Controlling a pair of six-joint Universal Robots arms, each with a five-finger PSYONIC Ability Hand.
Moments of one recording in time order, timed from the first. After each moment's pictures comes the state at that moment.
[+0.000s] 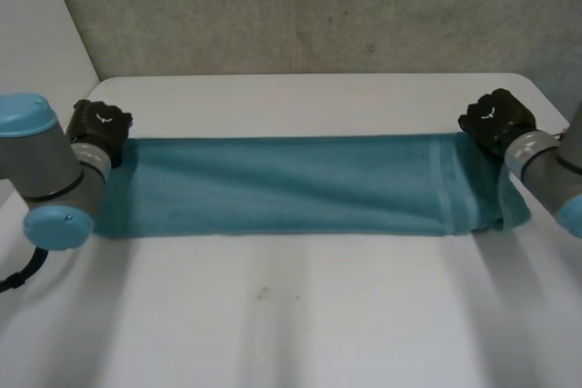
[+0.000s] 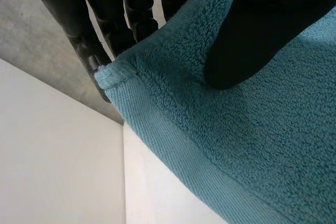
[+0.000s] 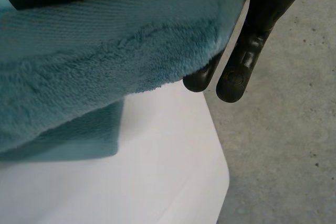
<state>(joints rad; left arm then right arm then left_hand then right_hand) 4.55 -2.27 -1.26 3.41 -1.62 3.82 1.67 -0.86 1.16 -0.08 1.32 2.16 1.14 1.20 1.19 1.20 0.97 0.98 1.18 1.19 1.19 0.99</state>
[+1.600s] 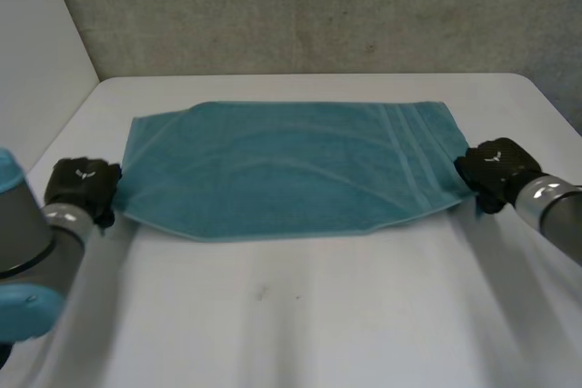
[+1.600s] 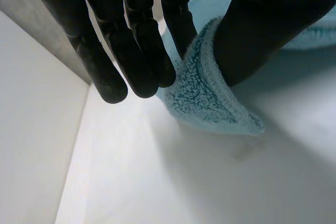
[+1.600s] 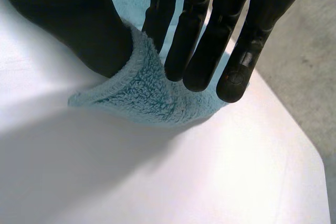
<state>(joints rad) 4.55 -1.91 -1.81 3.44 -1.64 3.62 1.62 -1.08 1.54 -0.04 1.22 2.39 1.14 1.20 1.19 1.20 0.98 0.98 1.18 1.19 1.19 1.00</state>
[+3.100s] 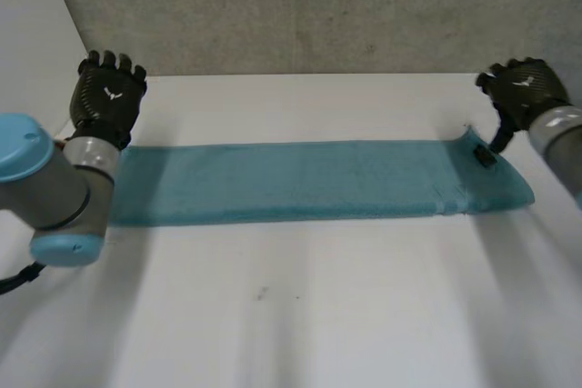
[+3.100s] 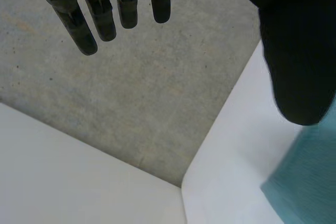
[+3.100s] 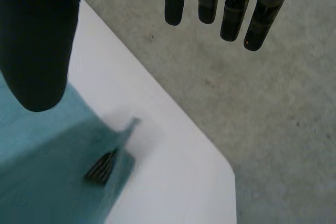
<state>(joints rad) 4.48 -2.06 -1.55 3.77 -1.58 3.92 1.65 -0.99 1.20 -0.08 1.37 2.58 0.20 0.20 0.22 0.21 0.05 0.21 0.22 0.21 0.23 0.06</state>
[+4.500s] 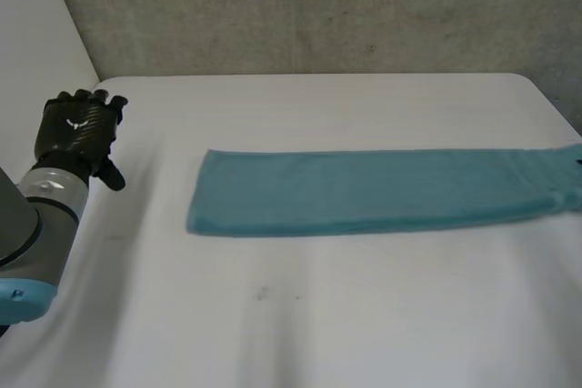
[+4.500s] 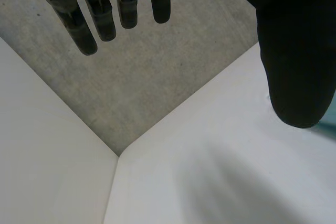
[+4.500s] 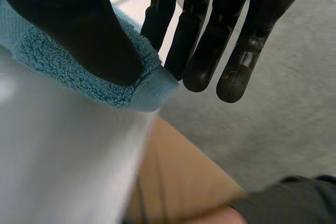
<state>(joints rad) 4.52 -1.80 -1.80 3.58 -1.58 3.54 1.22 -0.84 1.21 -0.10 1.32 2.36 0.20 0.20 0.22 0.21 0.05 0.95 1.18 1.18 1.19 0.97</state>
